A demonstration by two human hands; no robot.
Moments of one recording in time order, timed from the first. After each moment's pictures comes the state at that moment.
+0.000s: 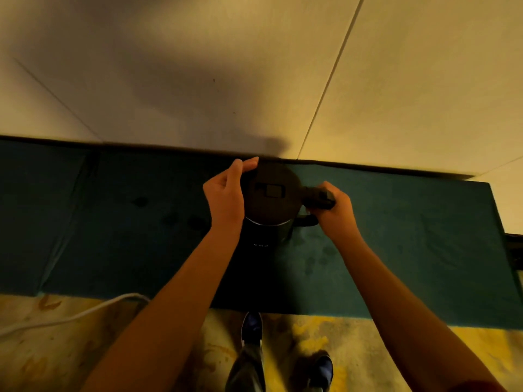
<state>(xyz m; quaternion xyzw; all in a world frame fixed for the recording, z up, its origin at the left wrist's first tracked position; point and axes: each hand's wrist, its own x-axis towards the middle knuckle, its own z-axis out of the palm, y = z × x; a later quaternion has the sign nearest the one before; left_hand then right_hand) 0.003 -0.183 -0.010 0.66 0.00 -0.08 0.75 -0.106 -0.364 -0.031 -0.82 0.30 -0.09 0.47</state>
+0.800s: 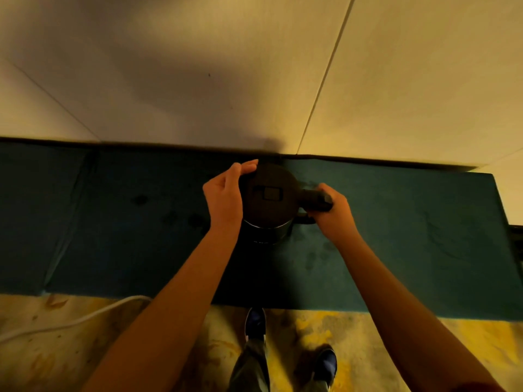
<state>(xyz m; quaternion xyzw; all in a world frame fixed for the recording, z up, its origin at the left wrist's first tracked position) 0.004 -0.180 -0.022 0.67 0.00 -0.09 0.73 -0.112 -0.360 -0.047 -0.83 0.28 -0.07 0.47</state>
